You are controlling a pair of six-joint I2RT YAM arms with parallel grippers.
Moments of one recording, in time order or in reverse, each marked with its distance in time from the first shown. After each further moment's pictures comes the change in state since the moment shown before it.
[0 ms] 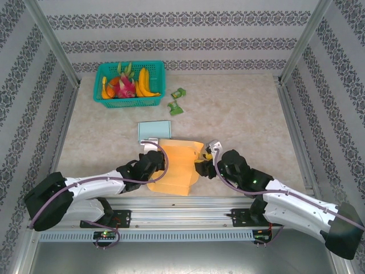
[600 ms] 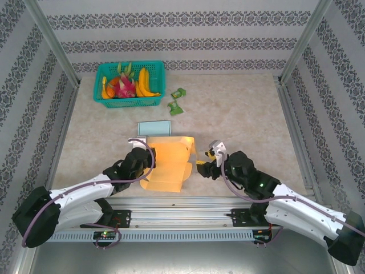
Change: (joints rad) left arm 0.158 -0.177 -0.088 -0.013 0.171 0.021; right arm -0.002 -0.100 0.000 -0.027 -0.027 -0.108
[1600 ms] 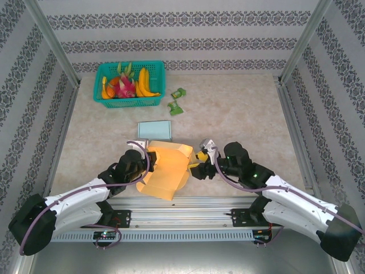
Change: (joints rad) left arm 0.039 -0.076 -0.060 0.035 0.166 0.044; right arm -0.086 0.128 0.084 0.017 -0.360 -0.030
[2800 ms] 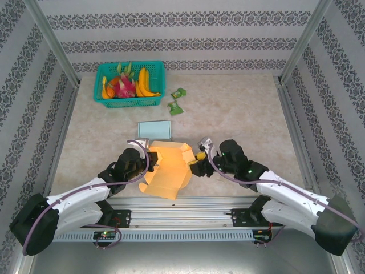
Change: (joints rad) left arm 0.039 0.017 -0.010 0.045 0.126 -0.004; right arm -0.023 0.137 0.007 0.028 0.002 0.035
